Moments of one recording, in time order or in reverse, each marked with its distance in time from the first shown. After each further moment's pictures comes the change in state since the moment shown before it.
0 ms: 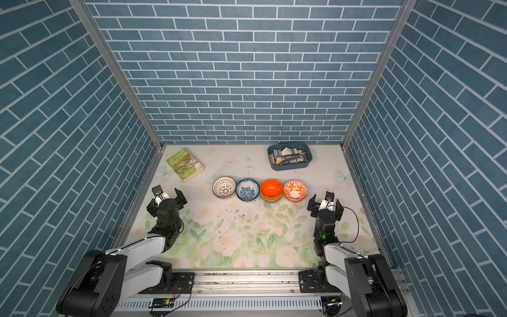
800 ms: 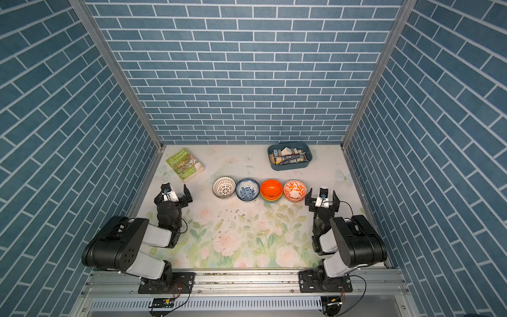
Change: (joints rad) left arm 0.044 0.326 -0.016 0.504 0.278 0.158; right arm -0.026 0.393 0.021 0.529 -0.107 -0.162
